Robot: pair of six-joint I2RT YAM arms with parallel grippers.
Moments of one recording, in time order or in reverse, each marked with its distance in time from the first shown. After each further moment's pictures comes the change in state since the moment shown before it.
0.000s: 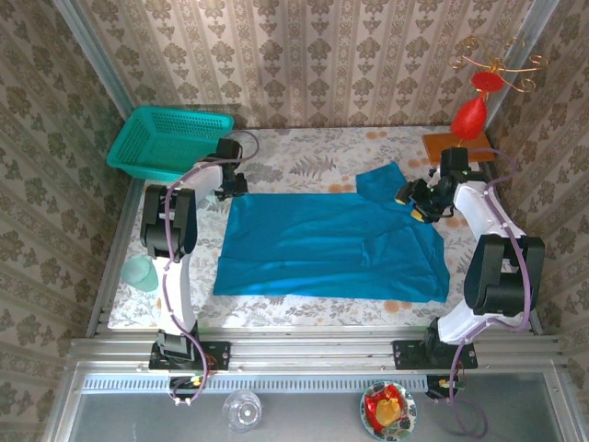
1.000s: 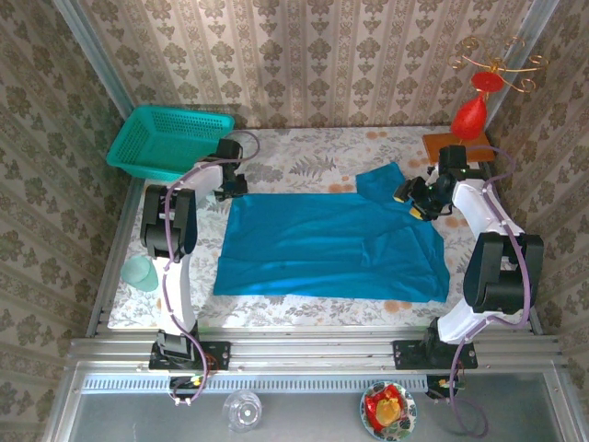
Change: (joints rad) left arm -0.006 -0.001 -0.001 -0.020 0.000 0.016; right arm 0.010 0.013 0.018 0.000 0.000 0.003
